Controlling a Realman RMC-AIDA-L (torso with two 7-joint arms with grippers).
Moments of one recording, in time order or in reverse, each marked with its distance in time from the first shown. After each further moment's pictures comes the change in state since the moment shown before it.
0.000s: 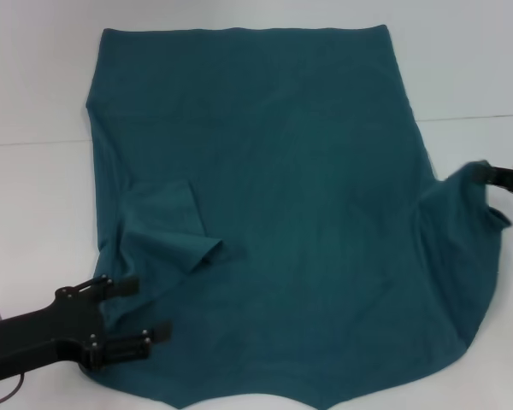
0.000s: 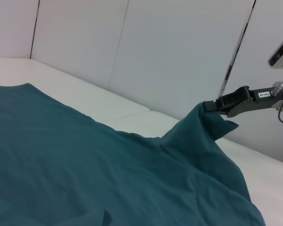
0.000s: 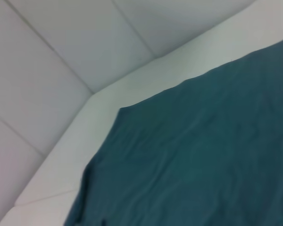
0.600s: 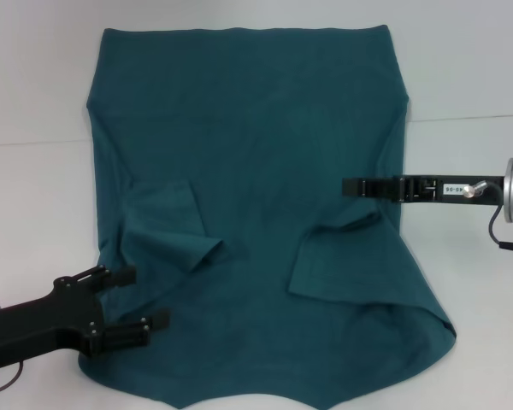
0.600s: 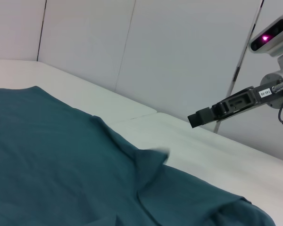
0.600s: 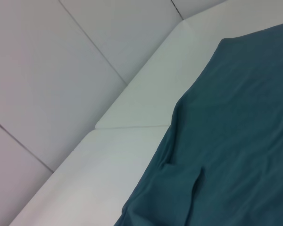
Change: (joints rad) left arm -0.019 0.007 -0.005 -0.003 0.000 -0.021 -0.012; right arm 0.141 0.048 -0.234 0.004 -0.004 -0.032 0.044
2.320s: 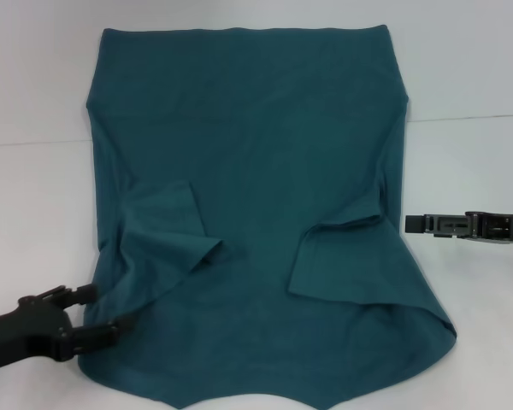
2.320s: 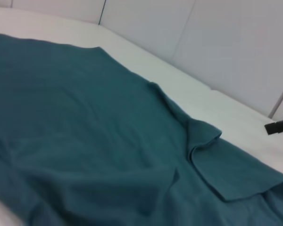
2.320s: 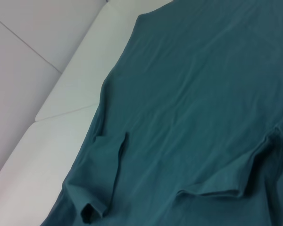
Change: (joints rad) left arm 0.043 0.002 -0.002 0.053 0.051 -0.096 -0.166; right arm -0.104 -0.069 0.046 0.013 -0.092 -0.014 0.105
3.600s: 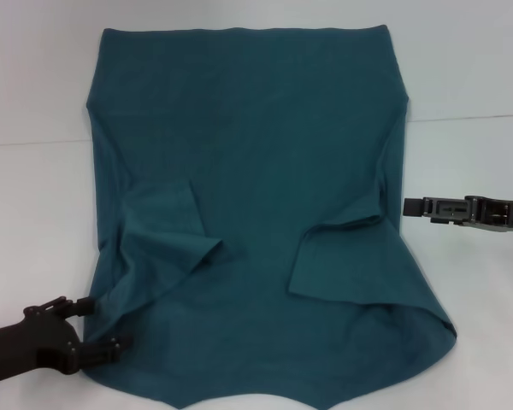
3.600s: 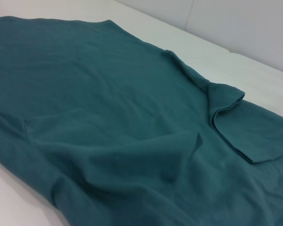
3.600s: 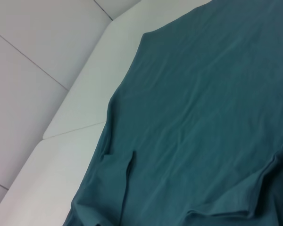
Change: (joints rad) left arm 0.021 -0.014 0.090 -0.007 0.010 -0.140 0.084; right arm 0.013 0.008 0.044 0.000 0.013 -0.006 0.007
